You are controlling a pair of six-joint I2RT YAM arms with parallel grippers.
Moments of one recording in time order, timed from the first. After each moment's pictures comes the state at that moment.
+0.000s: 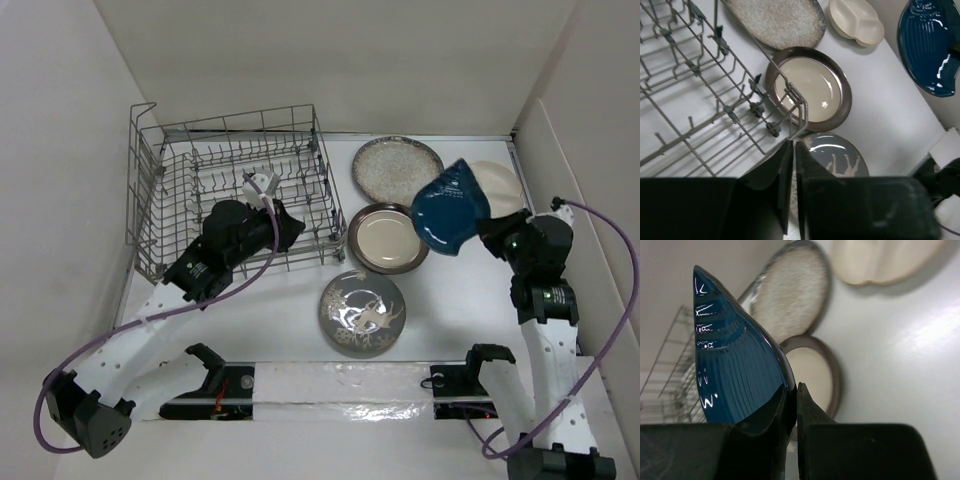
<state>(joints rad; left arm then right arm) -0.62 0.91 0.89 -0.24 0.09 -0.39 -0.16 0.66 0.78 -0.49 -0.06 0.77</state>
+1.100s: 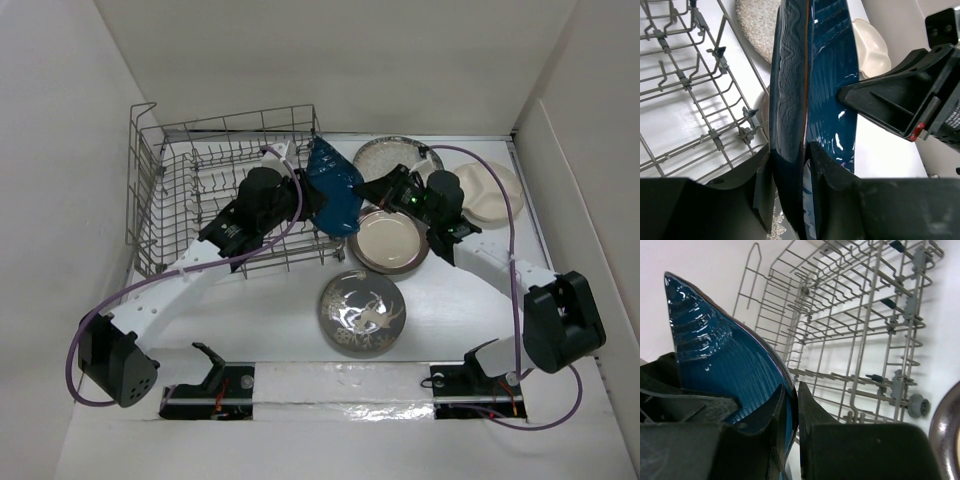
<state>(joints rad) -0.64 1.25 1.10 -0.18 -0.01 -0.58 0.42 1.42 0.89 0.47 -0.40 0.98</state>
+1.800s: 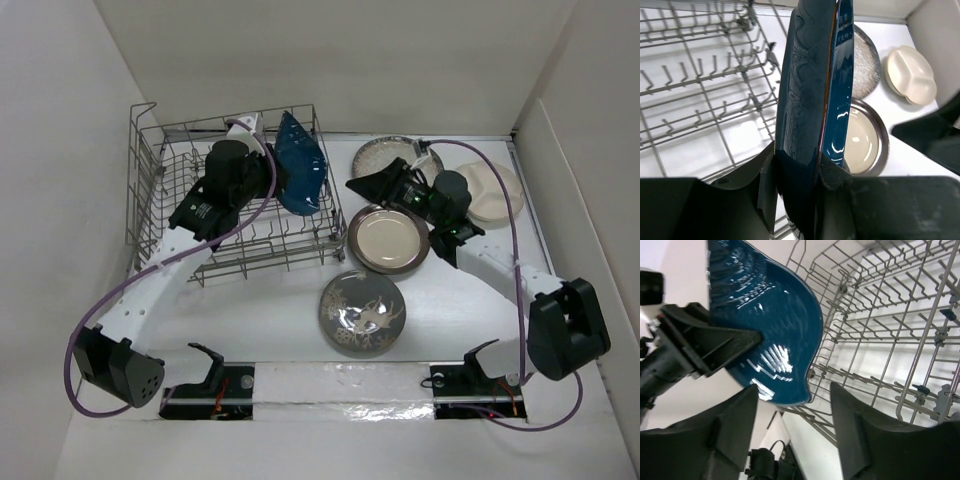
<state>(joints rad) -0.48 1.24 1.29 -0.39 -0.02 -0.42 0.44 1.40 0.89 0.59 -0.49 1.01</state>
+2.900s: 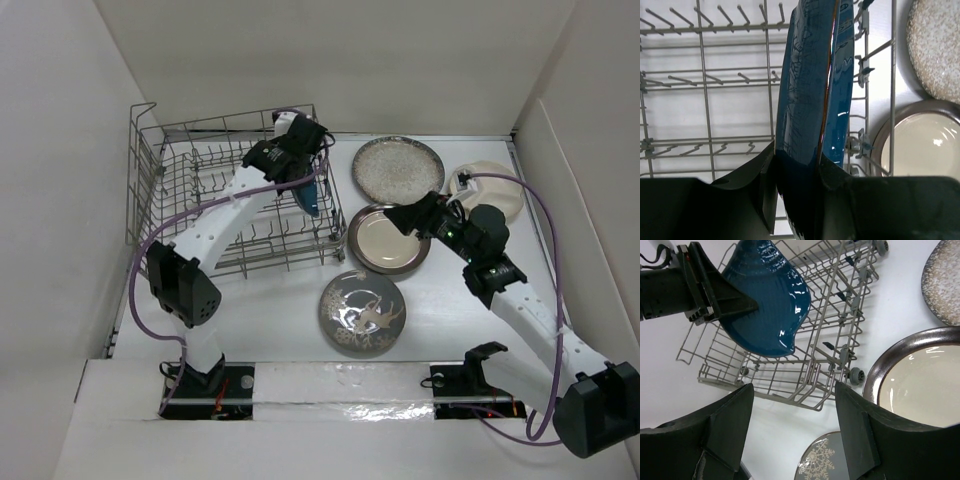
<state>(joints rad) -0.60 1.76 1.84 -0.96 -0.48 -0.60 0.34 0.96 0.65 0.26 -0.35 0.72</state>
